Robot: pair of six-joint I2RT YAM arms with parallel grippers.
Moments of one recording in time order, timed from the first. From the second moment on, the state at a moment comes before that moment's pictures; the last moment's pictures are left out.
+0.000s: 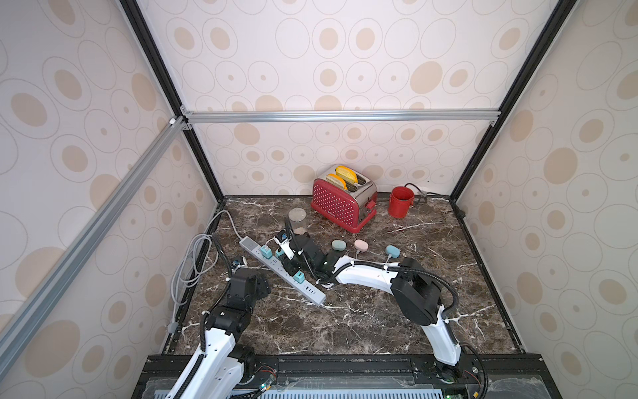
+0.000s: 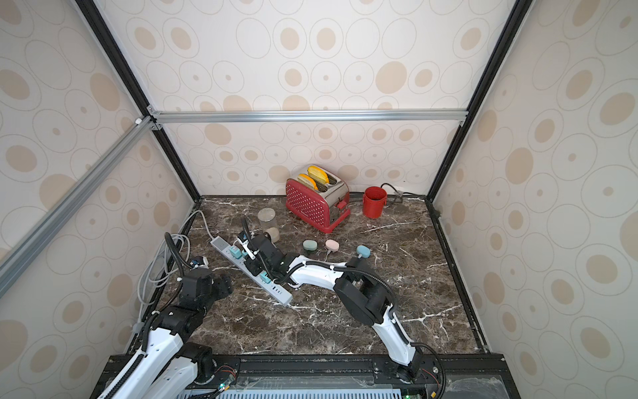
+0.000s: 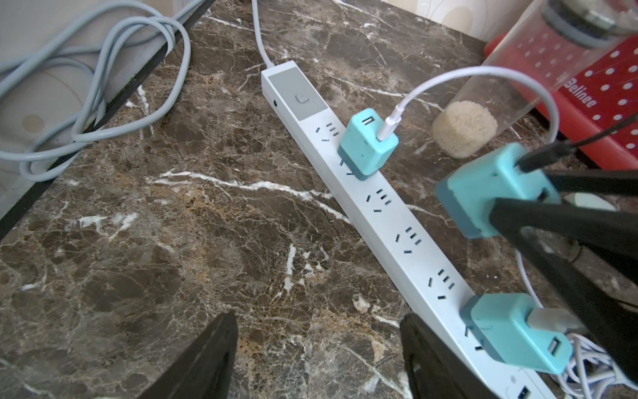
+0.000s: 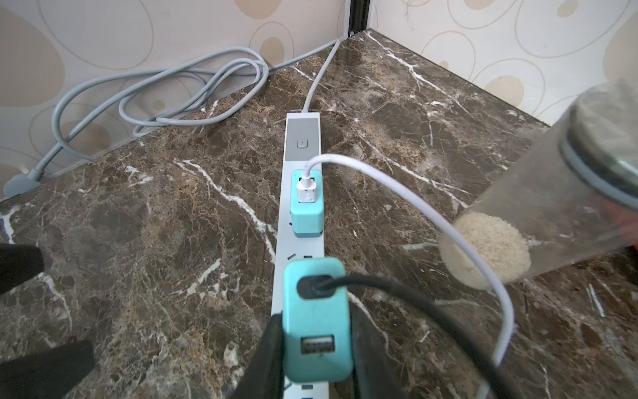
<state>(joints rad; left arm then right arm) -0.21 0.67 0.41 -0.43 -0.30 -0.46 1.02 2.17 1.64 -0.01 0.11 0.09</state>
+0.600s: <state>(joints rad) -0.21 0.67 0.40 -0.39 -0.27 -0.46 1.02 2.19 1.65 -0.03 0.11 0.16</state>
